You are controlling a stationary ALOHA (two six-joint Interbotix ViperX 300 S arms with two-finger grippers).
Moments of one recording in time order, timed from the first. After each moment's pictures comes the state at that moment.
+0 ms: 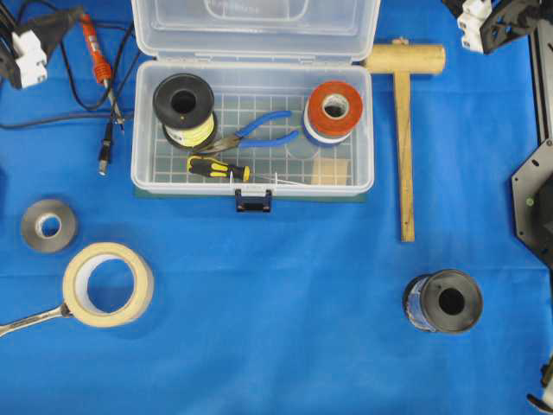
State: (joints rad) left arm 0.68 -0.75 1.18 -0.04 -0.17 0.14; right arm -0.81 -0.61 0.97 0.02 0.08 0.05
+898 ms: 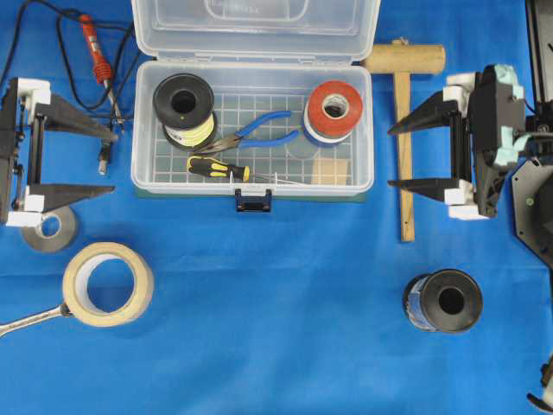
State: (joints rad) left arm 0.04 -0.78 1.19 -0.04 -0.02 0.12; right arm -0.08 -0.68 1.02 0.03 0.23 0.05
